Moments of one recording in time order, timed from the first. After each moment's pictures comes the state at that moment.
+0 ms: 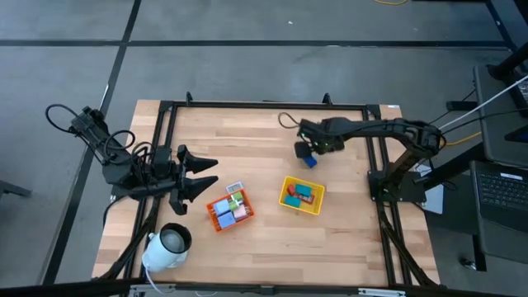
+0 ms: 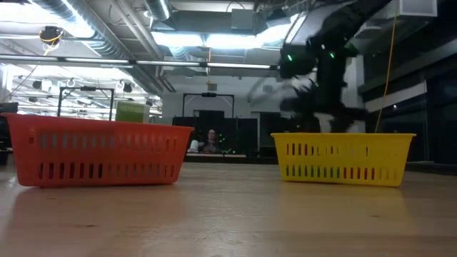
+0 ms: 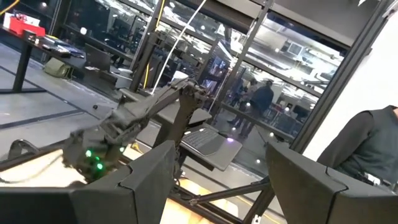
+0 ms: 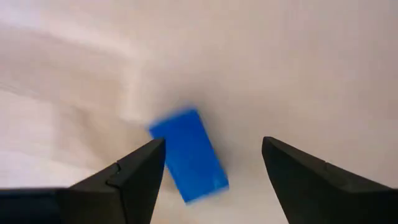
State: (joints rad) left arm -0.71 1.03 1.07 0.19 -0.95 -0.30; right arm -0.34 1.64 0.98 -0.77 0.06 1.00
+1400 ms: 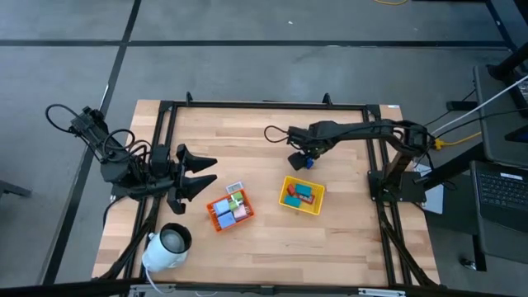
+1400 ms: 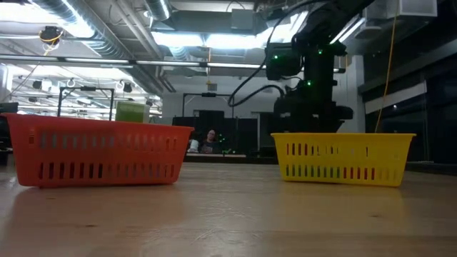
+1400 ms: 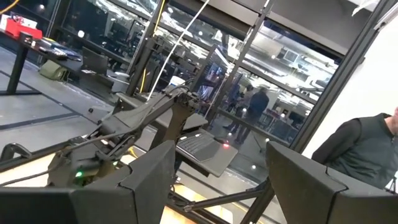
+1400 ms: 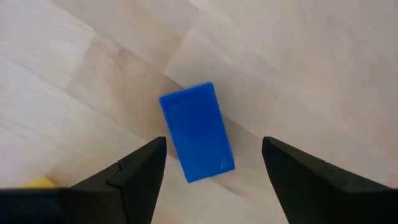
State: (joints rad) left arm -0.71 1.03 1.07 0.24 -0.95 -0.29; right arm -0.25 1.75 1.13 -0.87 0.09 0.70
